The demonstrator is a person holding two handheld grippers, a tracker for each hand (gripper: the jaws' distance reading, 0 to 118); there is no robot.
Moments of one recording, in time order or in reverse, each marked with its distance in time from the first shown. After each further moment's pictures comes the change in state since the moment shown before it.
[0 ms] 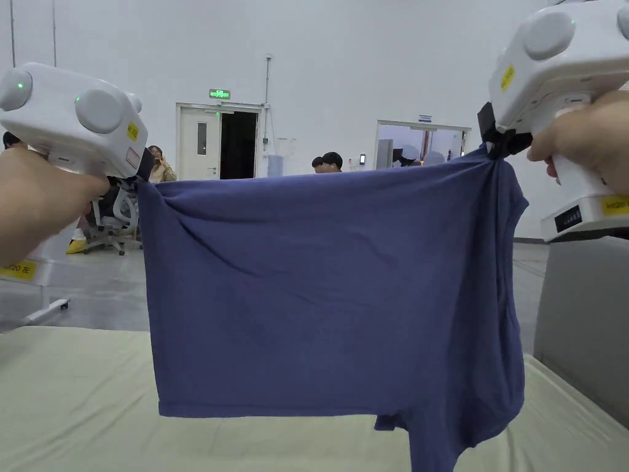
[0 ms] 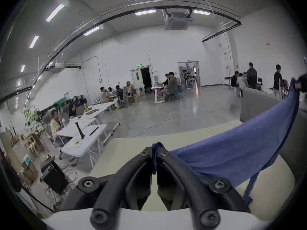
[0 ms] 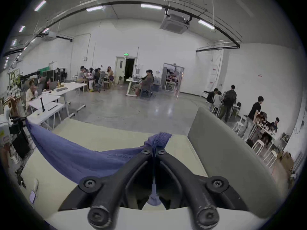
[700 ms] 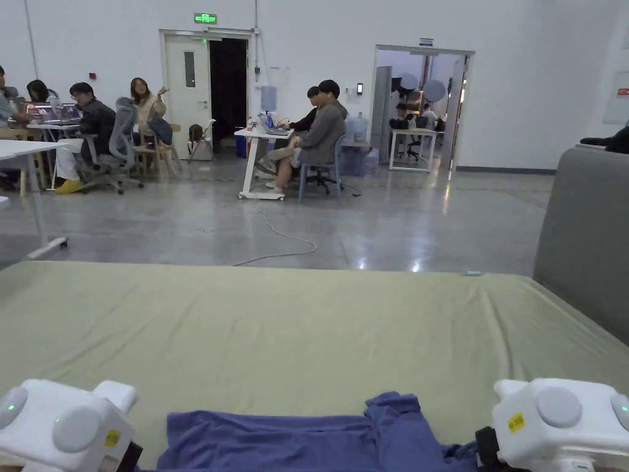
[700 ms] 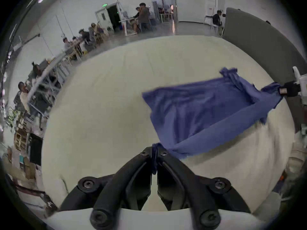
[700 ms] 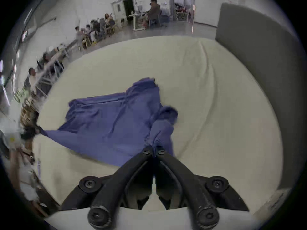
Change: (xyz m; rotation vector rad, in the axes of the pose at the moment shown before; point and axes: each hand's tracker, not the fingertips) left arm 0.038 -0.401 -0.058 -0.655 -0.258 -0.106; right arm -0.024 -0.445 -0.137 -0.626 0.281 -0.234
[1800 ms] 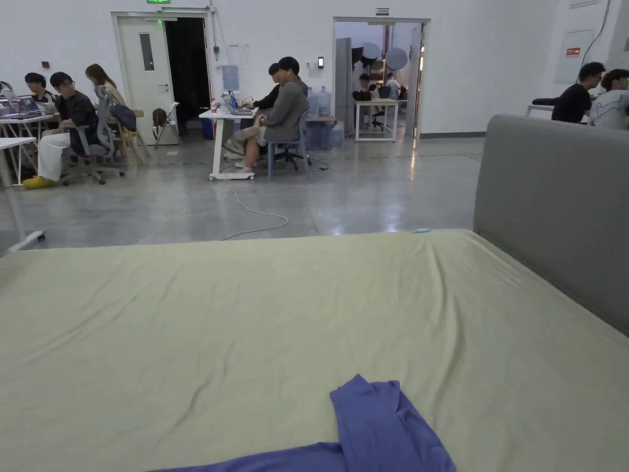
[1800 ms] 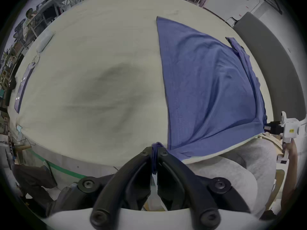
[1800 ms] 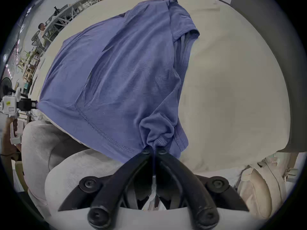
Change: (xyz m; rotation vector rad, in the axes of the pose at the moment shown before) left arm 0.054 -0.360 0.095 -0.296 -0.168 0.352; right arm 0.039 -0.341 0.073 -0.361 -0.023 0.235
